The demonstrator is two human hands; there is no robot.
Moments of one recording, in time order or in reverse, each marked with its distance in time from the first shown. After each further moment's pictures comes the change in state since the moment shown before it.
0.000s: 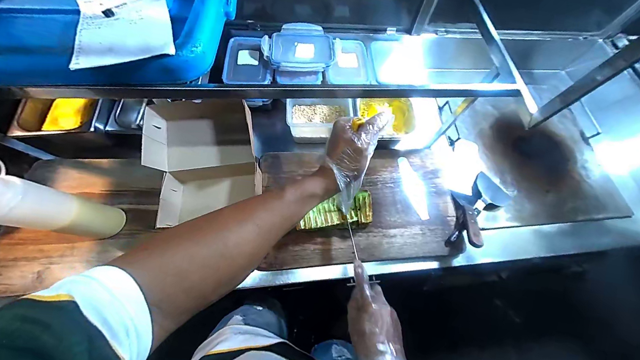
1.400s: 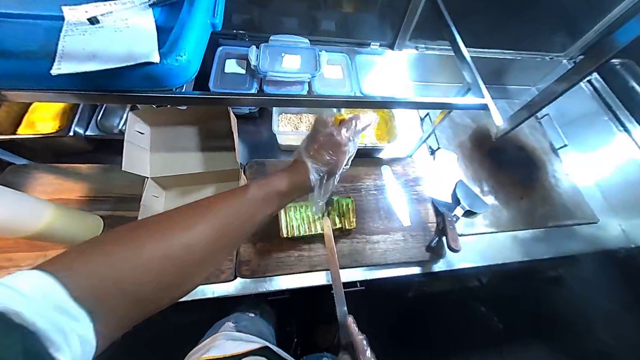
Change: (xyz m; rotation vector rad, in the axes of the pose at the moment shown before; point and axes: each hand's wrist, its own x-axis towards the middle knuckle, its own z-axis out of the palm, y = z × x) left_hand 0.001 0.041 -0.004 -0.004 -0.135 -0.054; right_hand -0.075 0.073 0.037 0.777 -0.056 -0.071
